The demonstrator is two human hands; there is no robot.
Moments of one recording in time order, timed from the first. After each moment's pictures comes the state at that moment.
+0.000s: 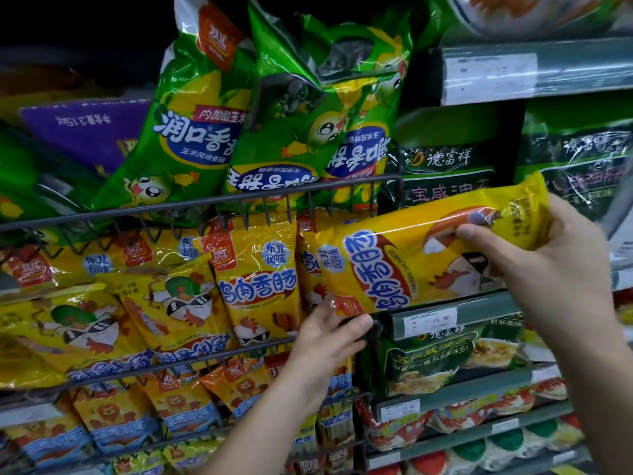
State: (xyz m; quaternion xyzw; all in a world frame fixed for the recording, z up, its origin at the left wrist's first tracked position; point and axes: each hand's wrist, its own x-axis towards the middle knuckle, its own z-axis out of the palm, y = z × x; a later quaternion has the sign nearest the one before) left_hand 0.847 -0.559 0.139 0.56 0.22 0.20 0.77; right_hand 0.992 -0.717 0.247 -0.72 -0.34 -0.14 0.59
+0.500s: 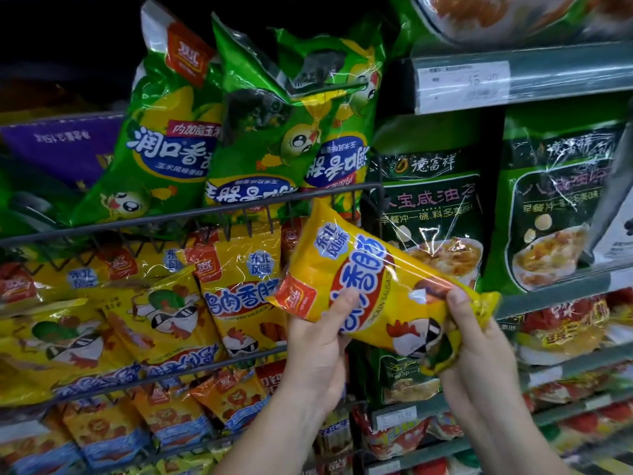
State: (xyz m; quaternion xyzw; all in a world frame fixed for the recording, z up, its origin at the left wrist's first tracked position) left_hand 0.871 -0.584 0.166 0.43 0.17 0.36 0.81; right_hand 0.968 -0.702 0.150 -0.49 -0.08 0.20 0.85
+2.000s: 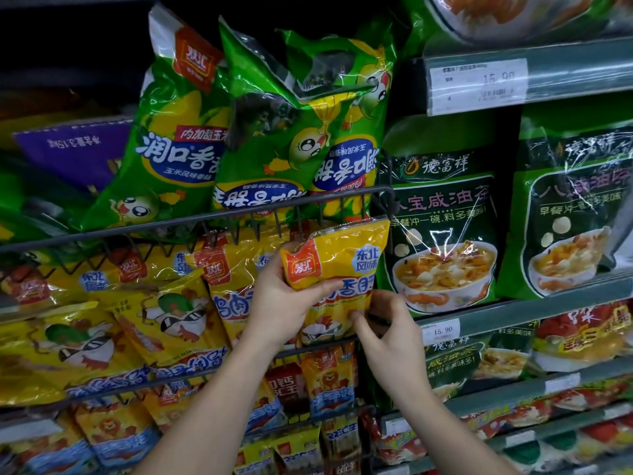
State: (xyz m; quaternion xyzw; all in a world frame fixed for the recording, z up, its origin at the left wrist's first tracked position) left_hand 0.862 -0.504 0.184 0.74 0.21 0.41 0.49; right_hand 0.962 -0.625 0.106 -0.73 -0.32 0.04 0.60
